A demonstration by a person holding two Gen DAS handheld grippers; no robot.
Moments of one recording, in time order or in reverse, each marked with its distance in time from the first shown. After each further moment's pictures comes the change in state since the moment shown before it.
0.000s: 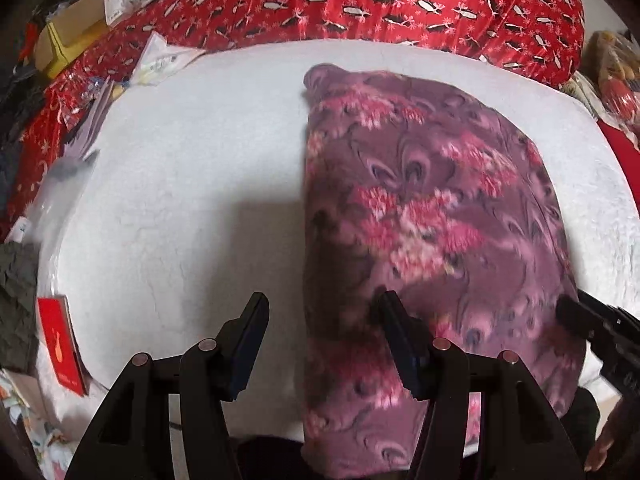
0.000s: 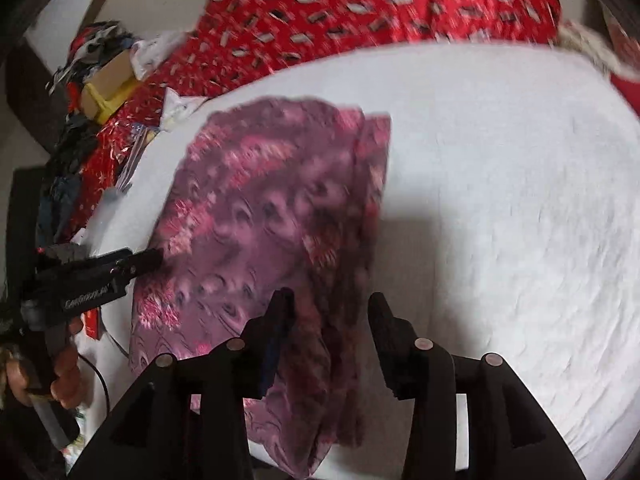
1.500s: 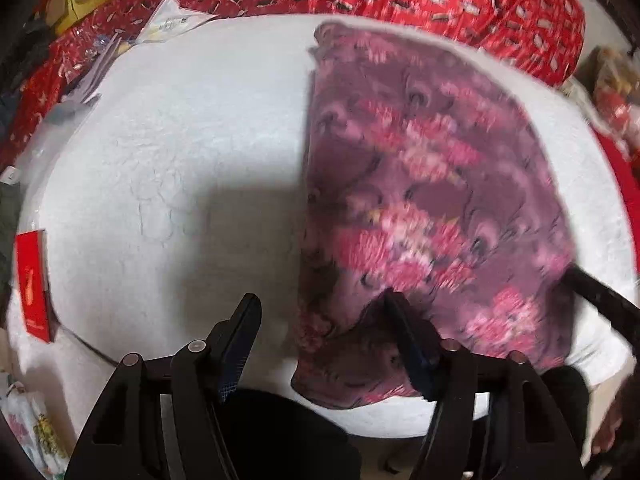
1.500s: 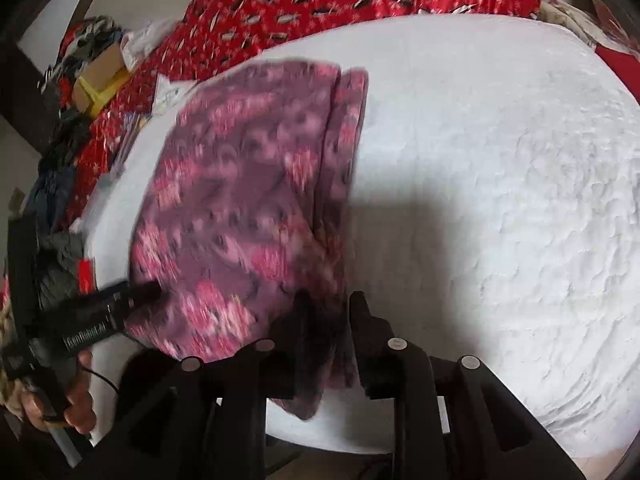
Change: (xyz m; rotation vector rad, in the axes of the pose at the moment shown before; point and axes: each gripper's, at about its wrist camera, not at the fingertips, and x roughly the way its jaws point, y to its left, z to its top) left arm -0.008 0.024 -0.049 -0.079 0.028 -0.097; right arm -0.021 -0.005 -0.015 0.030 -0.014 -0.044
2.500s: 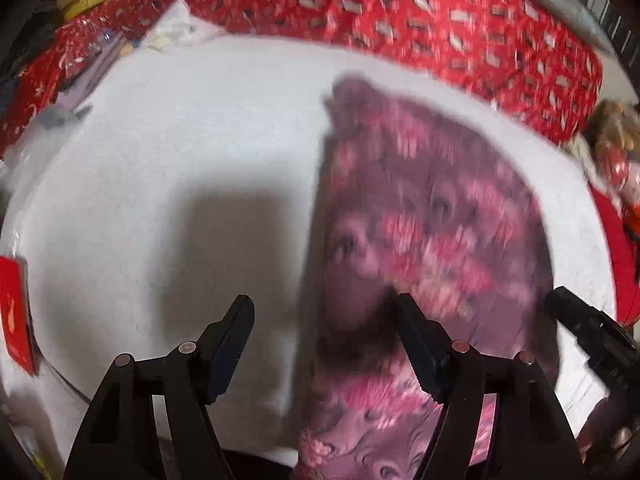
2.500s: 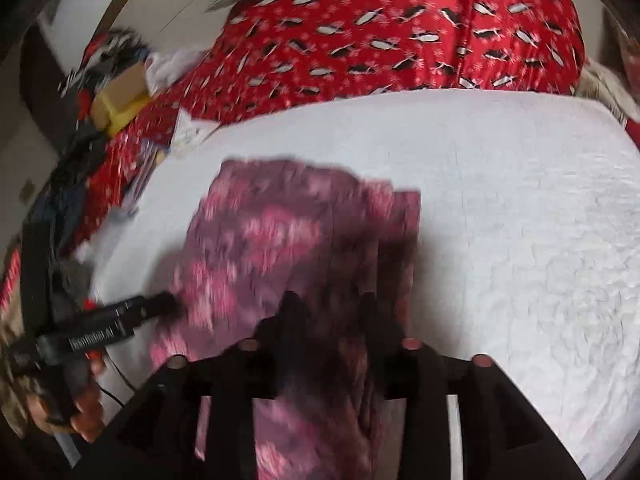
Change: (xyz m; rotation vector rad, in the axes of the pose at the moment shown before) left arm 0.032 0.013 0.052 -0.078 -0.033 -0.036; right arm 0.031 0.039 0.041 -0.182 -0.017 -0.056
